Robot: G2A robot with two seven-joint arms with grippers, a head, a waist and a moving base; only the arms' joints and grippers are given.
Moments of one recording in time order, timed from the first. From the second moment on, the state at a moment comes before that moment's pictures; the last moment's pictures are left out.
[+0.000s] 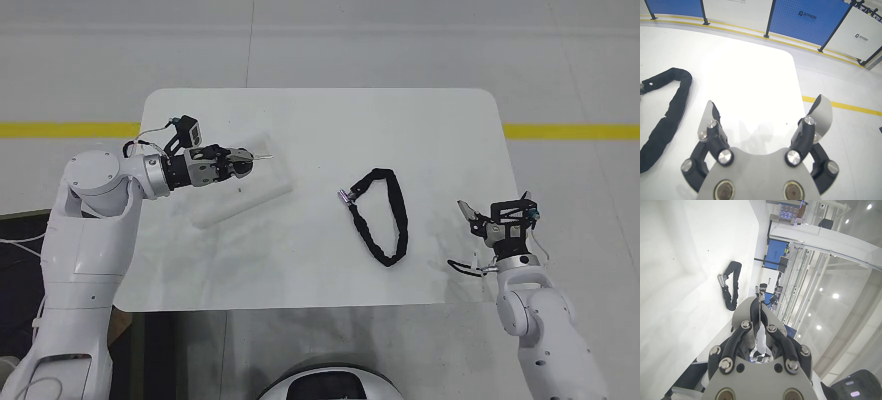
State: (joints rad) left arm 1.02 -1.03 -1.47 -1.43 -0.35 0.28 -1.20; right arm -1.73 -1.15 1.60 -1.80 -1.33 0.00 0.00
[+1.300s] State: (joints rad) left arm 1.02 -1.03 -1.47 -1.43 -0.35 0.28 -1.20; right arm -1.00 -1.28 0.97 -1.58 -0.94 -0.05 1.19
